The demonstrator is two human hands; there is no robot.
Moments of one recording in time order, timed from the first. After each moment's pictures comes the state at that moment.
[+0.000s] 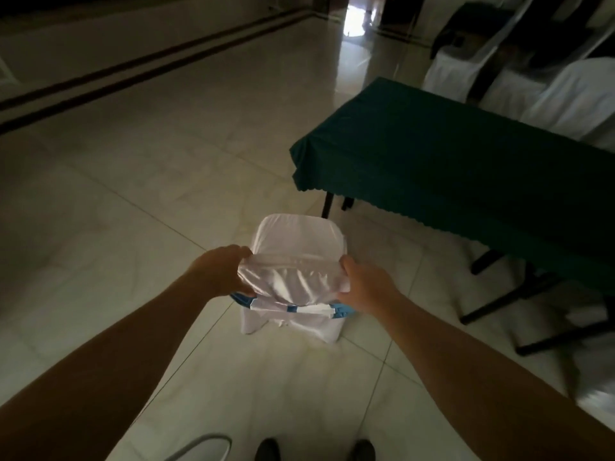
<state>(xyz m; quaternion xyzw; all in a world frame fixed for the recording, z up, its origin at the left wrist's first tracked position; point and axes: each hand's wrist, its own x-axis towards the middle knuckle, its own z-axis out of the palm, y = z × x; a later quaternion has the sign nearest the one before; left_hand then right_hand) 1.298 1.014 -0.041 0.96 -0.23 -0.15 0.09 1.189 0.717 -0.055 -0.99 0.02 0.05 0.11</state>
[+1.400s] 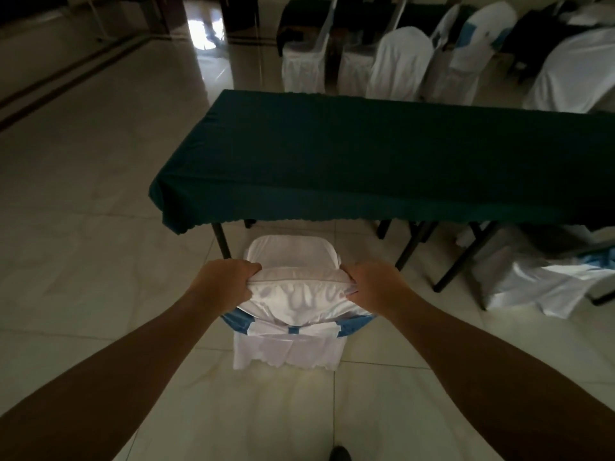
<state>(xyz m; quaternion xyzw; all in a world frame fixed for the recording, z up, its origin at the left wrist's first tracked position) 1.288 0.711 -0.014 0.87 -0.49 -0.03 -0.08 1.082 0.483 -0.031 -0.99 0.16 0.01 0.02</state>
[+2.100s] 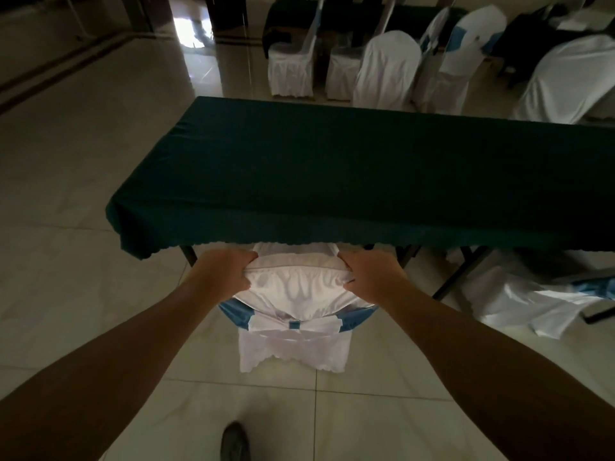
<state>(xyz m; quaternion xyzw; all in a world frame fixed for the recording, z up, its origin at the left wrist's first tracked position) 1.350 0.558 -0.021 0.87 -0.49 -0.01 -0.04 1.134 0.333 -0.030 -0.98 0.19 -0.03 -0.03</state>
